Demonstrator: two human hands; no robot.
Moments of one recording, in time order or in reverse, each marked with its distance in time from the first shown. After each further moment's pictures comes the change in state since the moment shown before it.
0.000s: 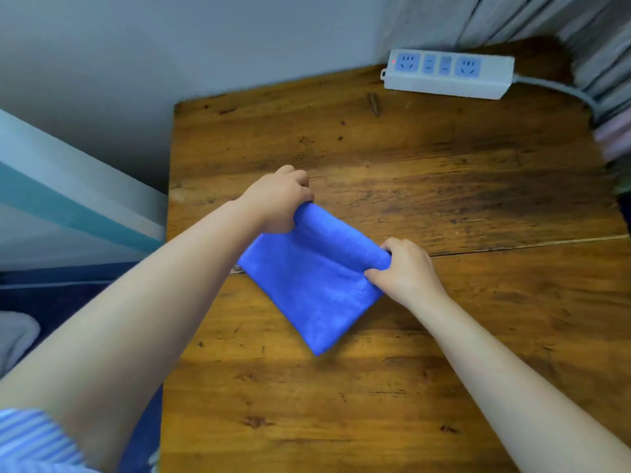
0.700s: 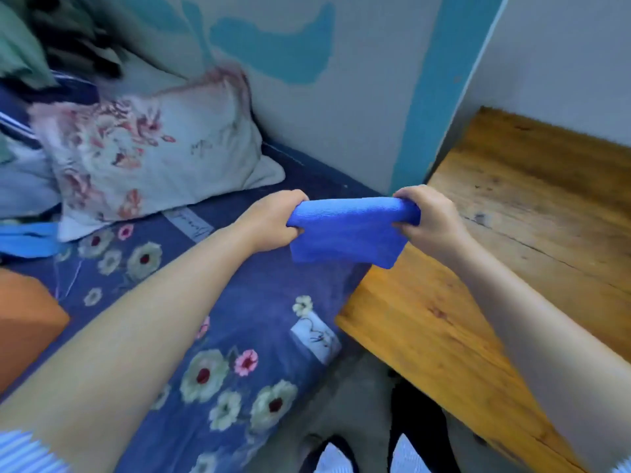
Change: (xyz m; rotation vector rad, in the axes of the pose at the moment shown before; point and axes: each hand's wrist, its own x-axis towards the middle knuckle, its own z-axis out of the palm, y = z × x) left_hand -0.481 -0.015 0.126 -0.673 0.415 -0.785; right_hand -0.215 -0.214 0.125 -0.140 -0.040 -1.054
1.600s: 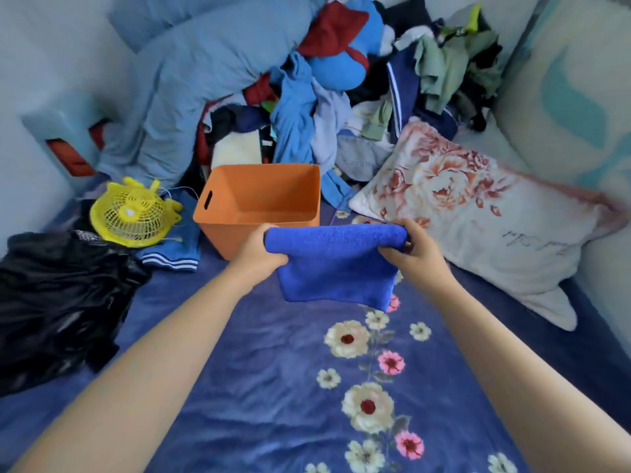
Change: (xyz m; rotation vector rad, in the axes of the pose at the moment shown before) left_hand -0.425 -0.263 -0.081 -0.740 1.027 -1.001; right_hand -0.004 -0.461 0.245 0.567 -0.695 -0.498
